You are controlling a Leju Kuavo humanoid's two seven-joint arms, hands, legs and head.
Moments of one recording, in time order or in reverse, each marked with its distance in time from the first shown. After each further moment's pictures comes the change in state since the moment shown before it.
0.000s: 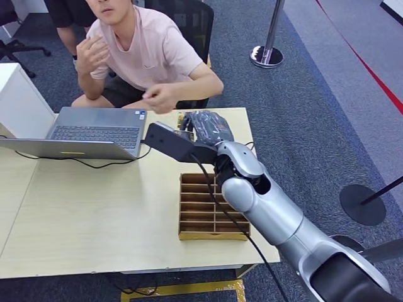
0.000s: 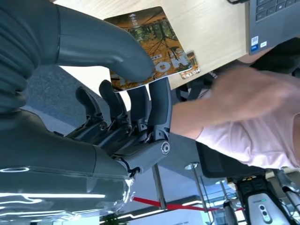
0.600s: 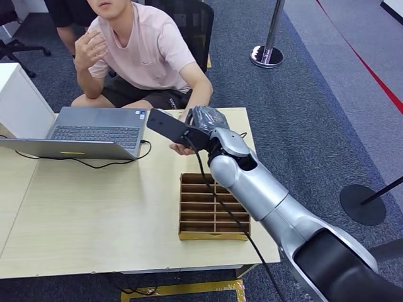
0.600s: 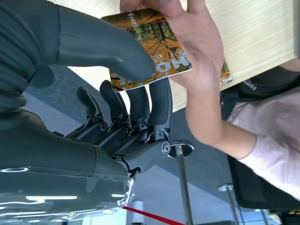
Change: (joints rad) left arm -0.015 -0.001 -0.039 -0.003 -0.015 -0.002 0.012; right arm -0.139 0.085 -0.008 0.348 -0.032 -0.024 0.036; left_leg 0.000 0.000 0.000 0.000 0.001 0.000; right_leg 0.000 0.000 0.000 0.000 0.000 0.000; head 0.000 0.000
